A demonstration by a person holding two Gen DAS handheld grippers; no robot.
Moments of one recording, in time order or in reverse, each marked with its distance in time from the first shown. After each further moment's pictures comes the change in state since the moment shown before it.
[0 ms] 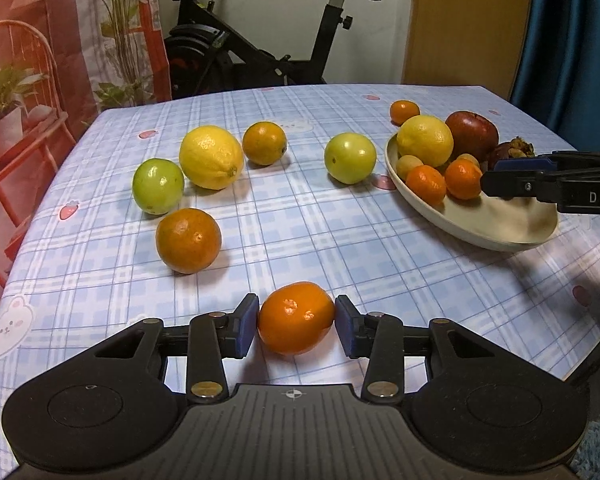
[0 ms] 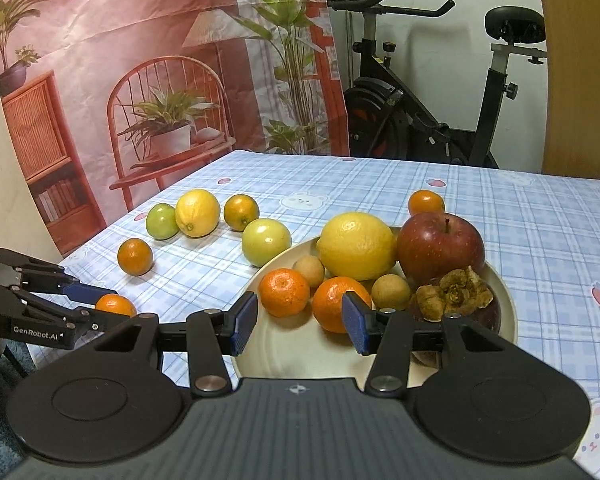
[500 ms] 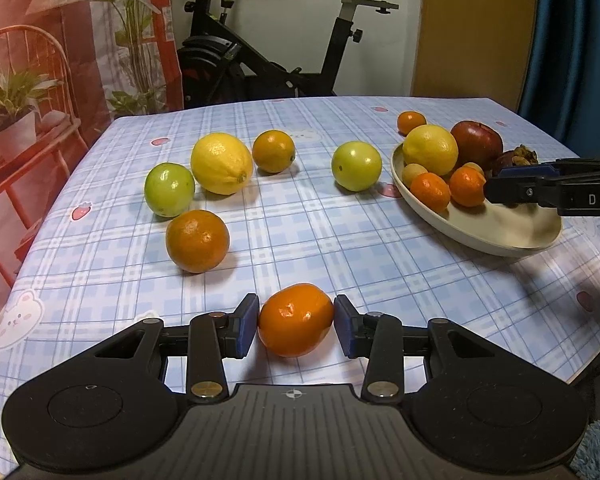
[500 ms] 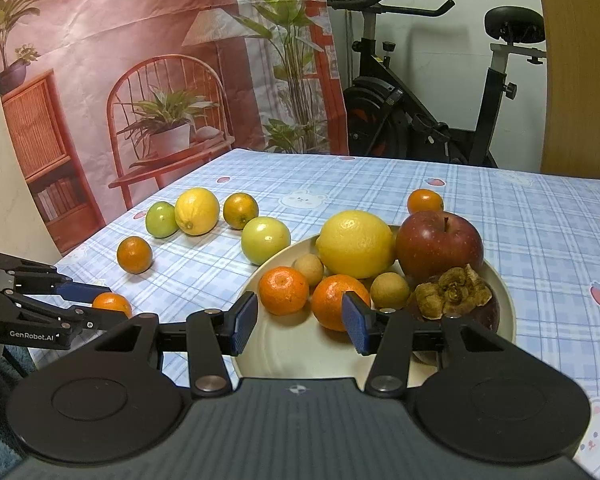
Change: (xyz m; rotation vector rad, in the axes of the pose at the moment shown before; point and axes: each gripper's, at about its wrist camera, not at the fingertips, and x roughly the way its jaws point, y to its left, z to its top) left arm -0.006 -0.001 -0.007 -0.016 -0.039 0.029; right arm -0.001 0.000 0.000 0.002 0.004 -0.003
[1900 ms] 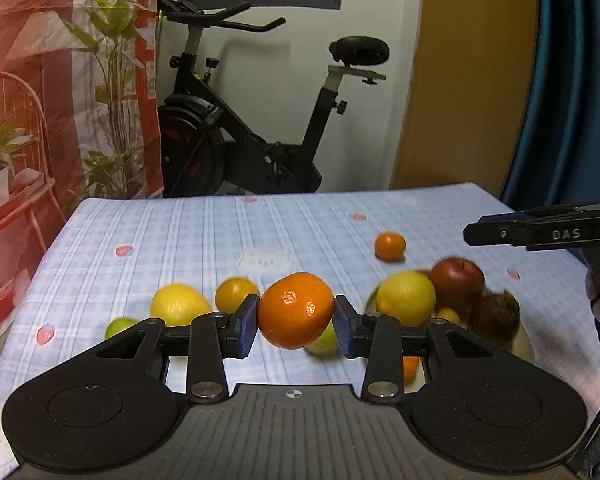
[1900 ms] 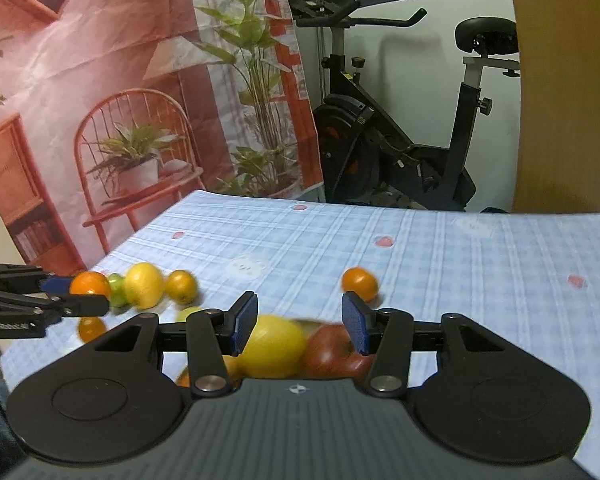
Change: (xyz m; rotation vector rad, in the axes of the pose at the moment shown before) left arm 0.017 -0.011 0.098 -0.045 -0.173 -0.074; right arm 0.006 -0.070 0.088 0.035 -0.008 -0.039
